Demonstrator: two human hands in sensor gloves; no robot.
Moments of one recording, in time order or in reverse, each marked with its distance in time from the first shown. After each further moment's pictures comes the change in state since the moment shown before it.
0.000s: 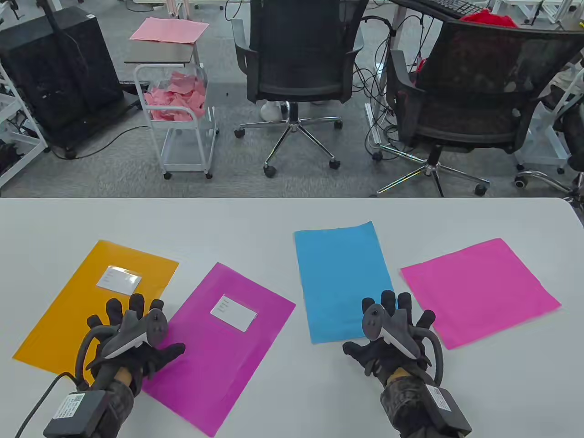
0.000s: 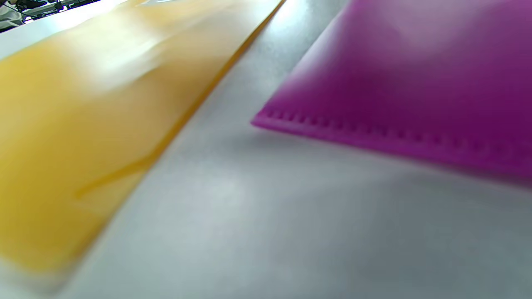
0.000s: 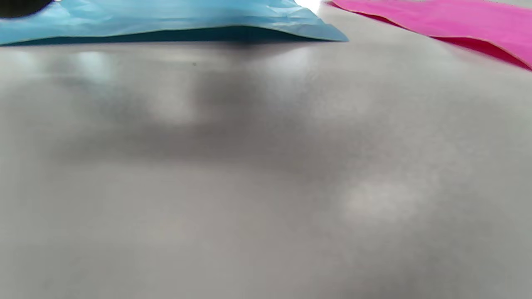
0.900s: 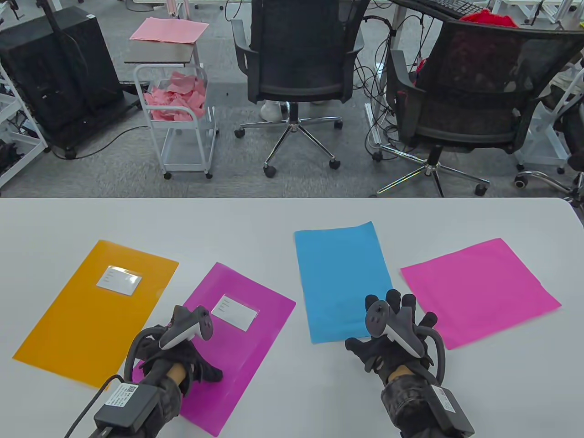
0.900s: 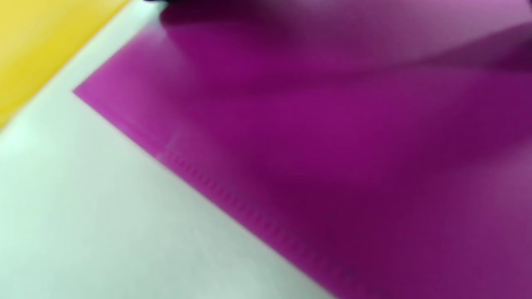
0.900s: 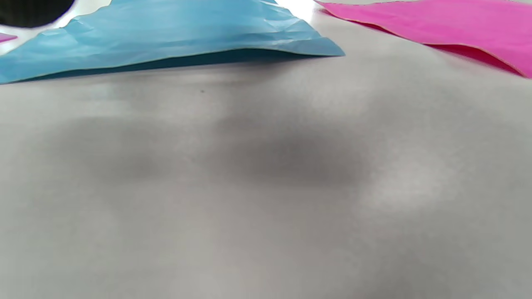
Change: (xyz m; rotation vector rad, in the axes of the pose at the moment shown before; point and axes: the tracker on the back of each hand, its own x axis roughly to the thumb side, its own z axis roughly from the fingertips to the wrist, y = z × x) left_hand 0.087 0.014 0.002 -0.398 0.162 0.088; right_hand -0.004 -0.010 0.004 0.011 0.011 -0.056
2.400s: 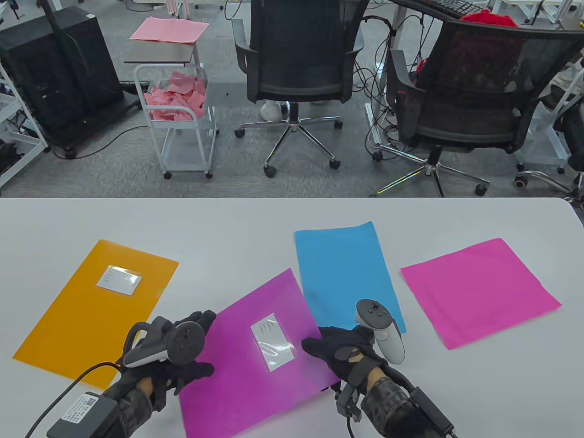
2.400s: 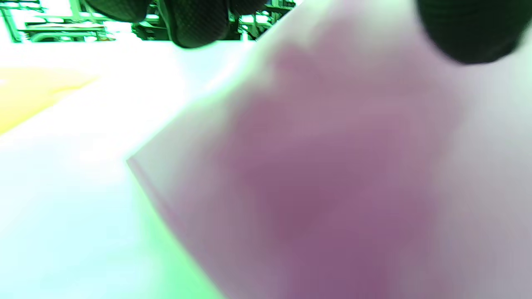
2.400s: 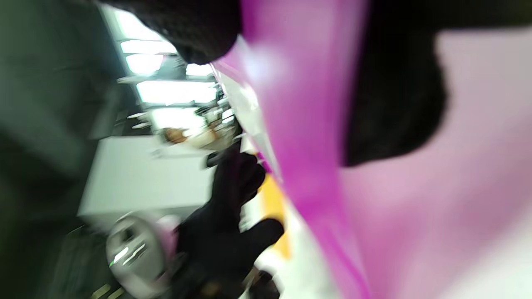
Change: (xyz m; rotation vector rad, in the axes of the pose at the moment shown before) left_hand -0.011 0.004 0.069 0.572 -0.737 -0.079; right_hand 0.071 0.020 0.023 0.562 -0.489 -1.200
